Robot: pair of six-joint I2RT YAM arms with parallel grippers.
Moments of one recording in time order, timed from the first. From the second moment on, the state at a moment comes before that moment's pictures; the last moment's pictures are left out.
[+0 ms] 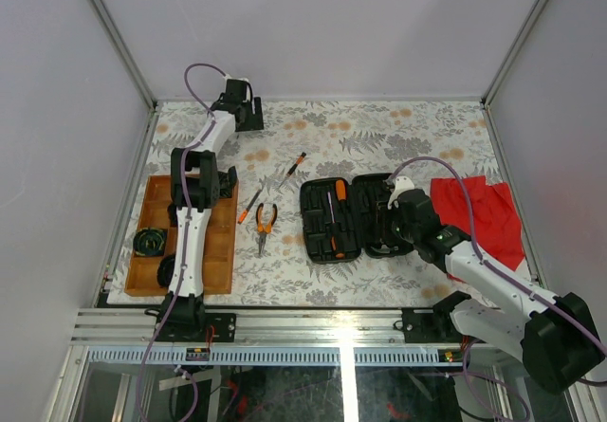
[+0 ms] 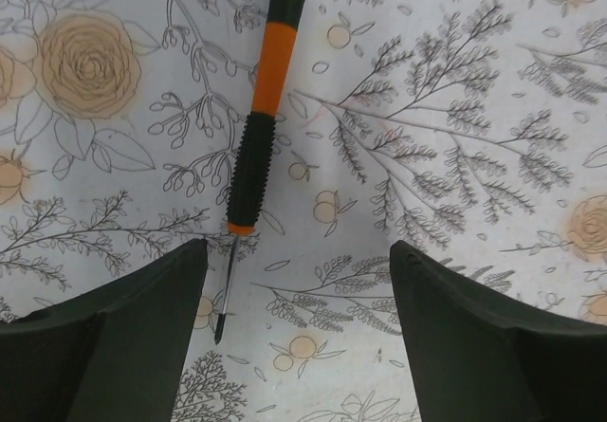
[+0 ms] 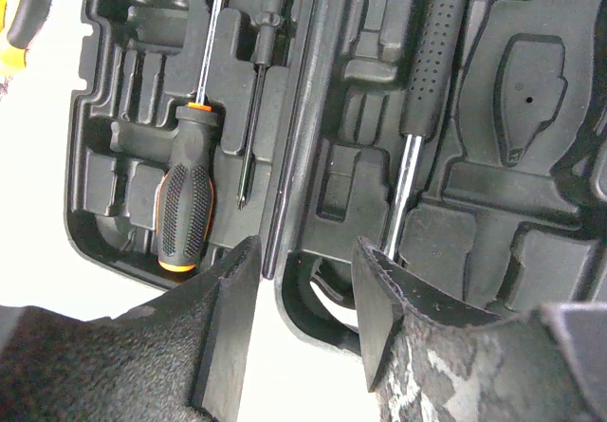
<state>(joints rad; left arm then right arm) -0.08 2.60 2.29 -0.50 -0.07 -0.19 0.52 1.01 0.51 -0.21 -0.06 0.35</state>
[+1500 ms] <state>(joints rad) -0.19 2.13 1.67 -0.43 0.03 -0.34 0.52 0.91 0.51 -0.25 -0.08 0.37</state>
